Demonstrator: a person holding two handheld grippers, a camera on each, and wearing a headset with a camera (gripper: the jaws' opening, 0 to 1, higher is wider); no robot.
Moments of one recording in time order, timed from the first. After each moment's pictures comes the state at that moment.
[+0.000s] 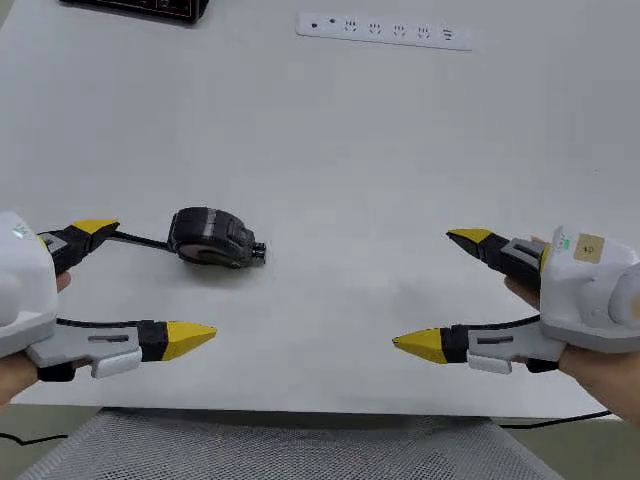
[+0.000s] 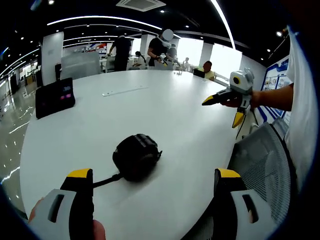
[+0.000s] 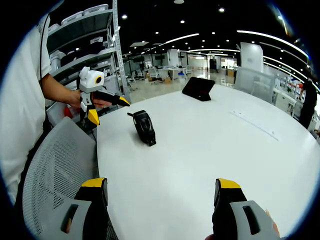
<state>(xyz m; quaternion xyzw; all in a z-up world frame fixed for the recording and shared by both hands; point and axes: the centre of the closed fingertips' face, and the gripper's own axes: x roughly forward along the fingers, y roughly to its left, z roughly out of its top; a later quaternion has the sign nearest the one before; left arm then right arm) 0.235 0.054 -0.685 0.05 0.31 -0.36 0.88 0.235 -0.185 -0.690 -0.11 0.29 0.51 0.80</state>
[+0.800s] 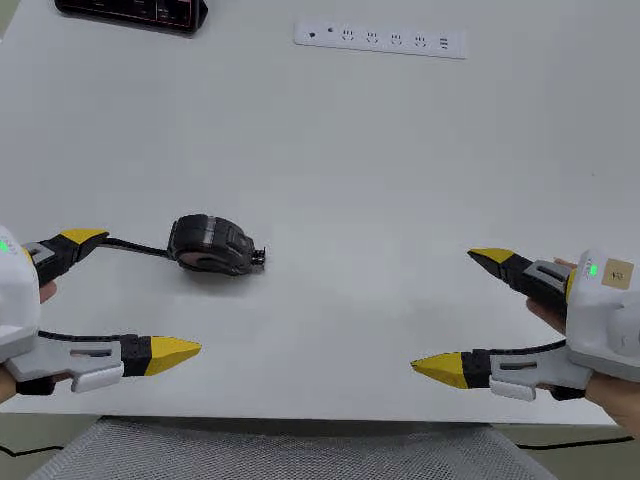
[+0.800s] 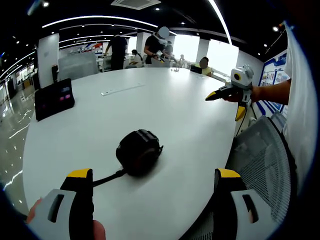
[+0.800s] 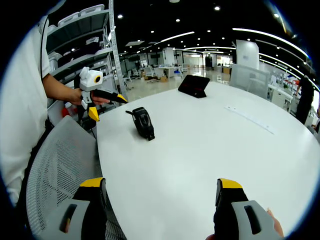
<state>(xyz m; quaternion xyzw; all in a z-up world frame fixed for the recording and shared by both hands) 0.232 0.065 -0.686 0.07 0.31 -0.37 0.87 0.225 -0.203 -0.688 -0.11 0.30 0.49 0.81</state>
